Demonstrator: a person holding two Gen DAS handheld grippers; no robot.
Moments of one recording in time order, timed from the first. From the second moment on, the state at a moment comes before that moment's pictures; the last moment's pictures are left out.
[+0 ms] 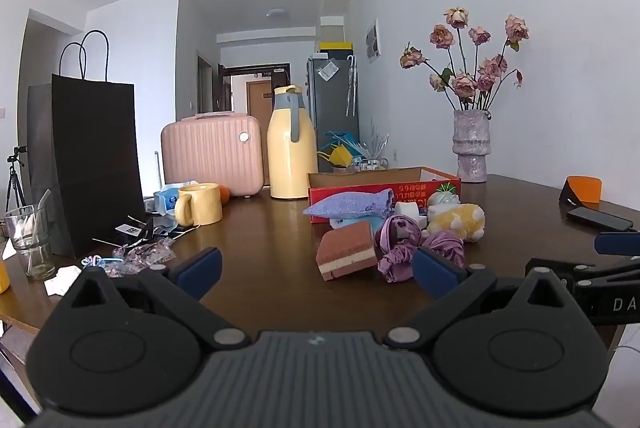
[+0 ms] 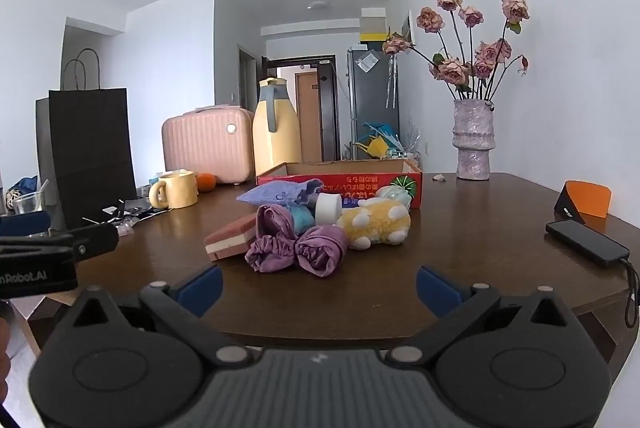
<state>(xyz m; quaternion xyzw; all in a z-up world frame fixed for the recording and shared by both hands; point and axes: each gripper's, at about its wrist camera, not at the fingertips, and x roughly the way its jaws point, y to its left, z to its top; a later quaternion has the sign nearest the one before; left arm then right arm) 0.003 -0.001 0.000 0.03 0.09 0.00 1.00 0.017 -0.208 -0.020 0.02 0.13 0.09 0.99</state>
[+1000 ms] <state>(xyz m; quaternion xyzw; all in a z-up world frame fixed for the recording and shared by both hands) 0.001 0.001 0.001 0.03 0.08 0.00 1.00 0.017 -0.207 -0.021 0.02 0.14 0.08 0.99</state>
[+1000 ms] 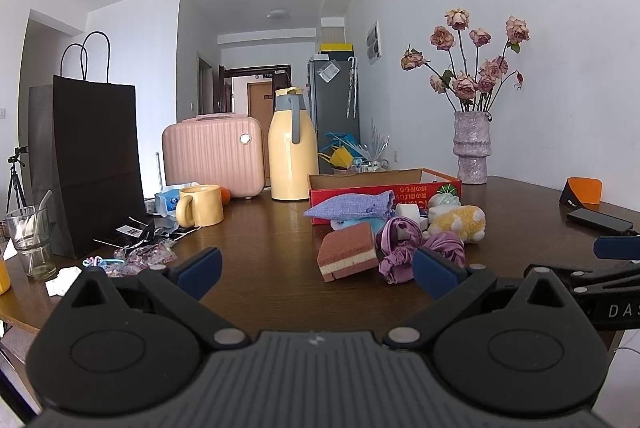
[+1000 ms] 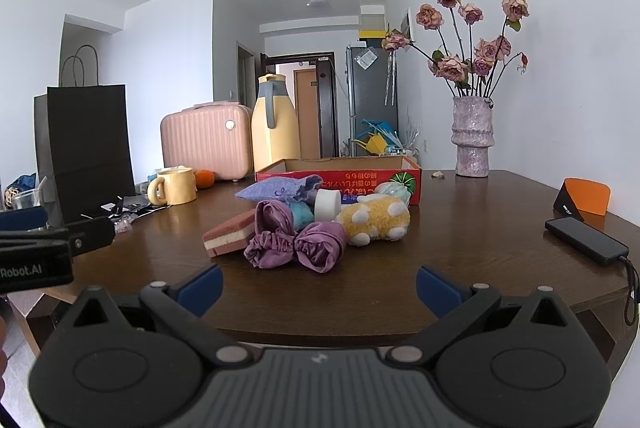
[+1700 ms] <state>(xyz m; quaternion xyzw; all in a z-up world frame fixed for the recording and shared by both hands) 0.001 0.000 0.001 0.03 0.08 0.00 1.00 0.017 -0.206 -0.024 0.02 0.14 0.08 0.99</state>
